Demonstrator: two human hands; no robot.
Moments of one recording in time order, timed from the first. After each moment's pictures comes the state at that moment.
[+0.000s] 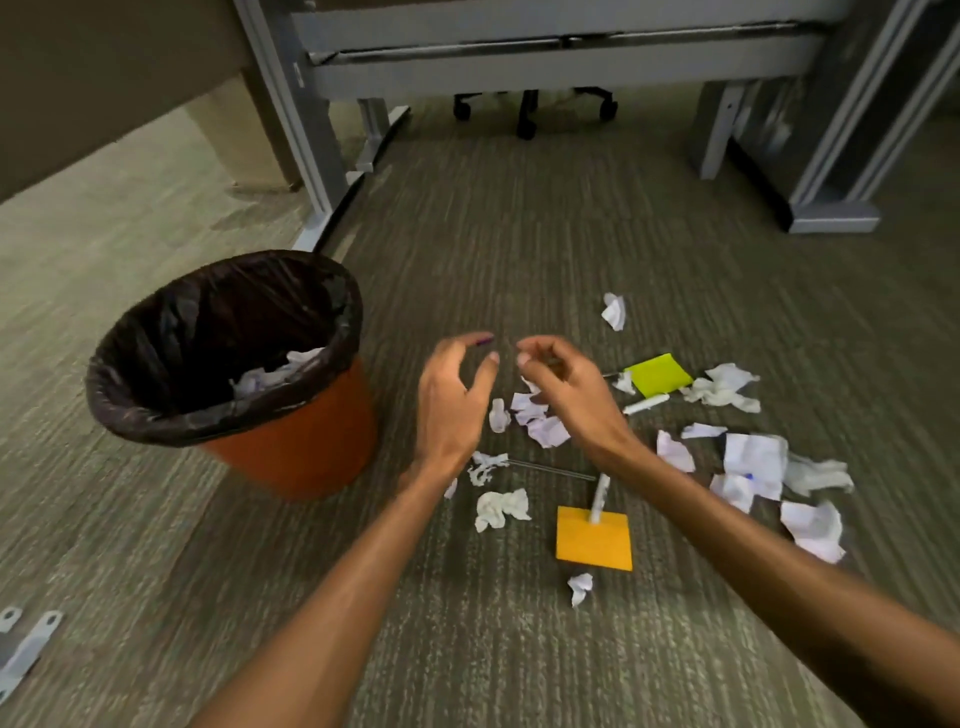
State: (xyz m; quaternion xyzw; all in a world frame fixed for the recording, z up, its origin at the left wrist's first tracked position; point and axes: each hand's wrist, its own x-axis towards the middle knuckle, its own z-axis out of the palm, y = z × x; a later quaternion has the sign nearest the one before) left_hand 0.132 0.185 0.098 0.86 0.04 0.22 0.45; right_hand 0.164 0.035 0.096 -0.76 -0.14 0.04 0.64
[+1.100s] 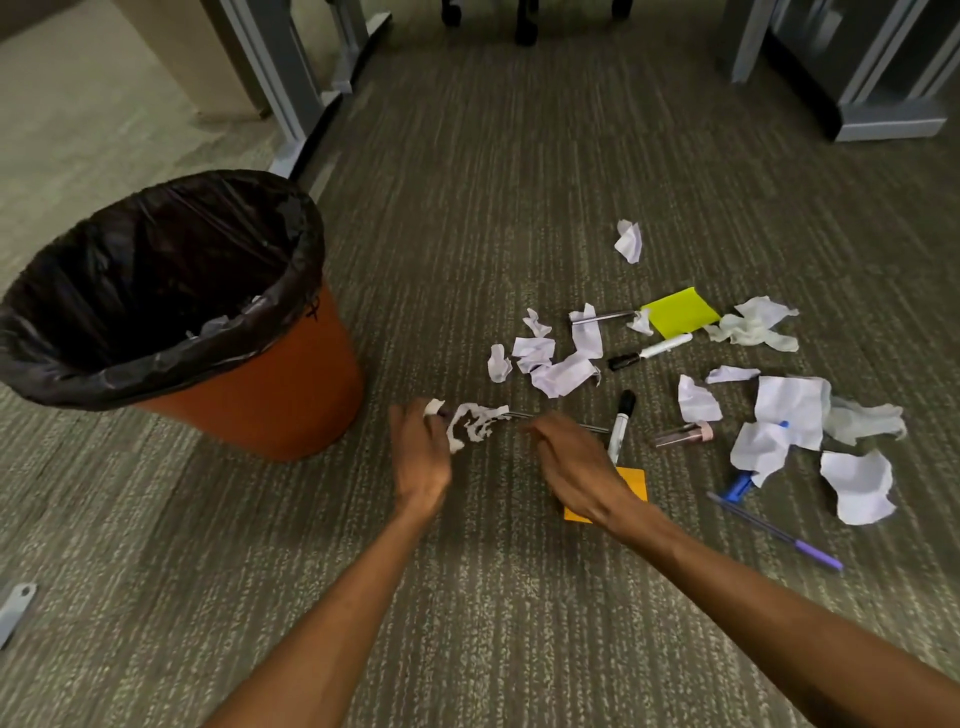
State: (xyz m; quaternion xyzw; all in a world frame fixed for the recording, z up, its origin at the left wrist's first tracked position) left_hand 0.108 0.217 -0.057 0.89 0.23 0.12 0.39; right_hand 0.137 0.024 -0.070 -0.89 -0.24 0.04 0.39
